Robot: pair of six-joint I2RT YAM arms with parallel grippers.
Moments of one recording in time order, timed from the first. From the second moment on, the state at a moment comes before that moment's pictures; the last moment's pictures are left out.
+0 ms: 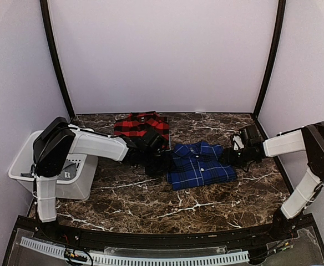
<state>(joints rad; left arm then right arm) -0.88 2.05 1.35 -0.22 0.11 -0.95 0.28 1.62 0.75 -0.08 -0.23 0.39</state>
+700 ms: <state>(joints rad) -0.90 2.15 1.42 -0.13 0.23 -1.03 0.28 1.63 0.70 -0.02 -0.33 0.43</state>
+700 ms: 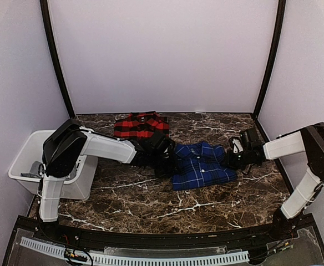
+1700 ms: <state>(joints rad) -0.89 2.08 1.73 -0.41 0.22 -0.78 0.36 1.36 0.89 -0.23 -0.29 0.48</state>
